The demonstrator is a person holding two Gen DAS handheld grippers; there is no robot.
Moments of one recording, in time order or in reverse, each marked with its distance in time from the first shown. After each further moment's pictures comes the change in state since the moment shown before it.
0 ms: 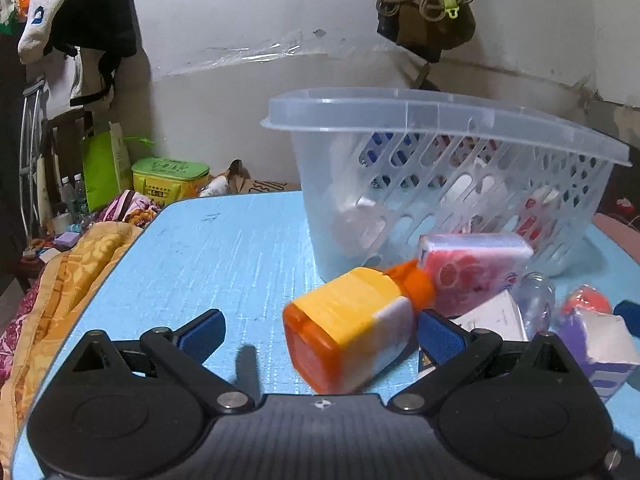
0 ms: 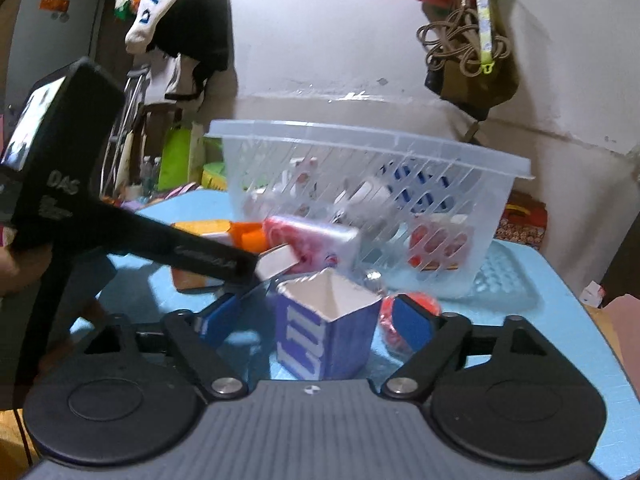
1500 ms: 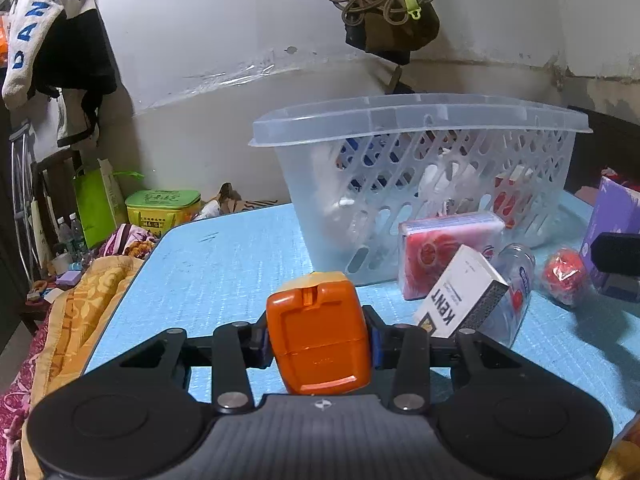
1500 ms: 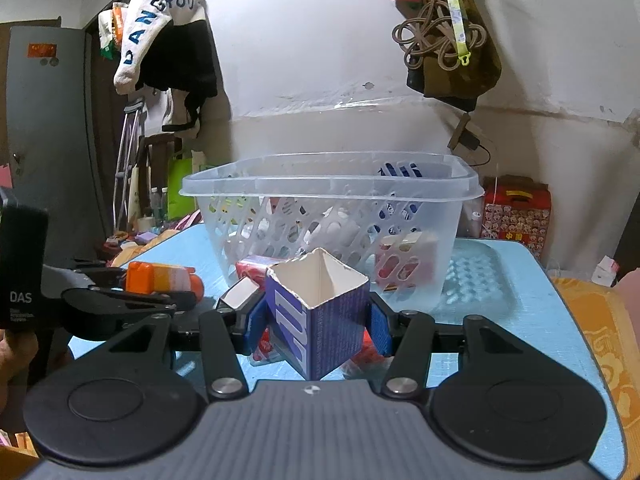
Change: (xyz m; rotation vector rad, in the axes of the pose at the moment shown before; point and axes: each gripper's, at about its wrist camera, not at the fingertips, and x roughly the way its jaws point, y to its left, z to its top) left arm -0.026 -0.002 -0.008 0.116 -0.049 -0.008; right arm -0.023 -0.055 0.028 0.131 -0.017 0.069
